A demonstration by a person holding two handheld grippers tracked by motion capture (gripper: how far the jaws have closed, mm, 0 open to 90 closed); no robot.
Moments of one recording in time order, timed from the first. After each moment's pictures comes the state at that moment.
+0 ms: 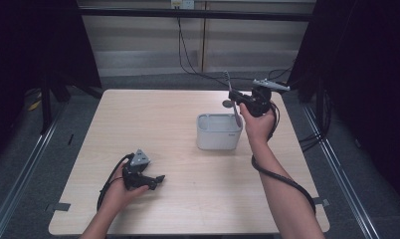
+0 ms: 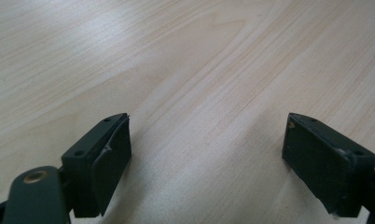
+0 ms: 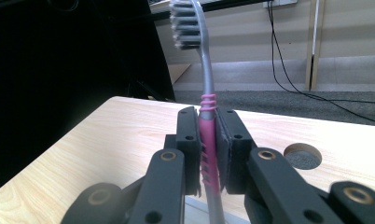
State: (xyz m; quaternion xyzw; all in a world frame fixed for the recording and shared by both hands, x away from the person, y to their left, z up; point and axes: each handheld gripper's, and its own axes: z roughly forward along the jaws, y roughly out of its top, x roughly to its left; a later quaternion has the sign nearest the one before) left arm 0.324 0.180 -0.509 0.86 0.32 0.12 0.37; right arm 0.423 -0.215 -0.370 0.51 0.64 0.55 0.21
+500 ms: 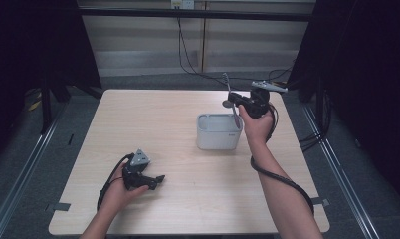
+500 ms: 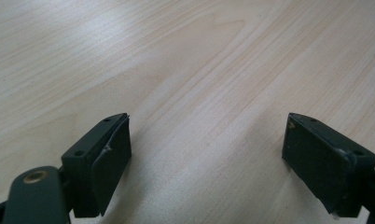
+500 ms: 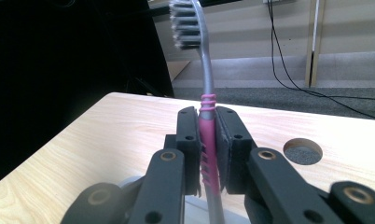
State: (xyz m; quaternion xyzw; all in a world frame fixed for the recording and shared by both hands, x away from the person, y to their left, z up) left arm 0.324 0.180 -0.509 0.86 0.32 0.12 0.37; right arm 0.426 -0.214 -0.379 0.51 0.64 0.54 0.20
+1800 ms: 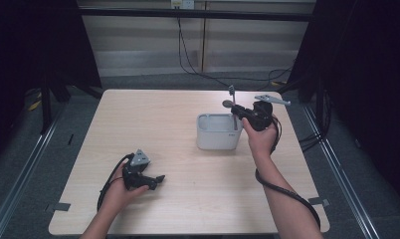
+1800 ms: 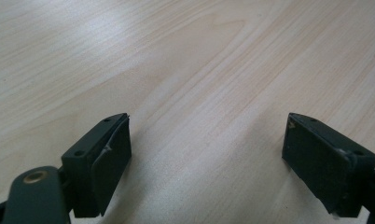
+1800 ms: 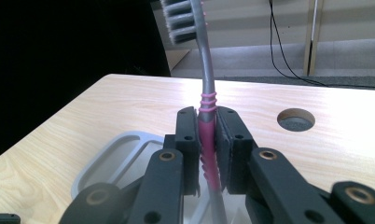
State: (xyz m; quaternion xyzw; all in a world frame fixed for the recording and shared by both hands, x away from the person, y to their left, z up) left arm 0.324 0.180 -0.509 0.86 0.32 0.13 0.37; right arm 0.401 -0.225 -0.404 0.51 0.65 0.53 0.20
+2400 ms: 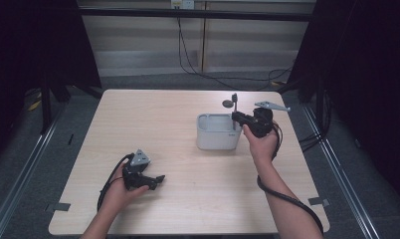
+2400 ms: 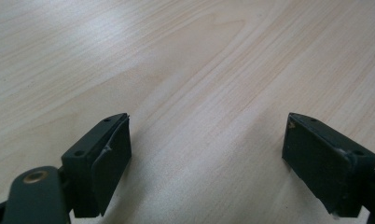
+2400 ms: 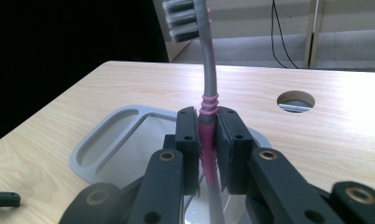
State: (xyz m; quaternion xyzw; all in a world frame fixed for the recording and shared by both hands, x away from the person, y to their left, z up) left arm 0.324 0.180 -0.509 0.86 0.32 0.13 0.37; right arm 0.389 -0.226 -0.418 0.51 0.66 0.52 0.19
